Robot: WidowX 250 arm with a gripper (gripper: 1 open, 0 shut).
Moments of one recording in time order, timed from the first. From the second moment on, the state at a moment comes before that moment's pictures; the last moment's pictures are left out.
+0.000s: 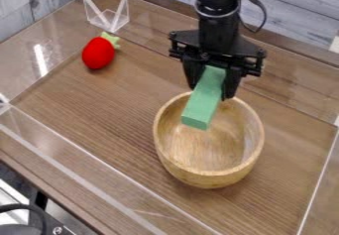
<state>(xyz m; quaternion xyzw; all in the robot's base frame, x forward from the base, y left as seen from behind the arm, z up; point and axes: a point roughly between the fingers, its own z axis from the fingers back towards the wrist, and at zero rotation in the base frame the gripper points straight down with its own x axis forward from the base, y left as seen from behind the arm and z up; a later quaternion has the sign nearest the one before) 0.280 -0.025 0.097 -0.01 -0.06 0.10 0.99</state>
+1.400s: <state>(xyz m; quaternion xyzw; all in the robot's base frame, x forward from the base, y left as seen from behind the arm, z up) 0.279 0.059 0.083 0.02 -0.02 0.10 0.99</state>
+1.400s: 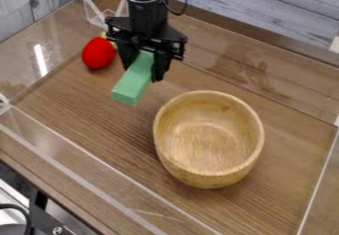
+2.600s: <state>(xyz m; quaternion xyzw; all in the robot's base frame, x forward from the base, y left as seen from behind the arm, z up) 0.295 0.050 0.068 0.02 -0.01 0.14 0.99</state>
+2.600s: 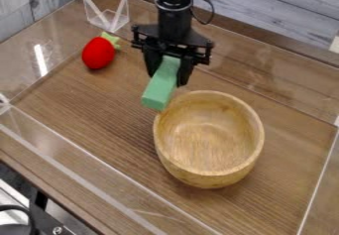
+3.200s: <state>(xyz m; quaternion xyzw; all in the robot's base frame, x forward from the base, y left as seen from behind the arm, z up) 0.284 0.102 0.070 0.02 -0.01 0.14 0.99</state>
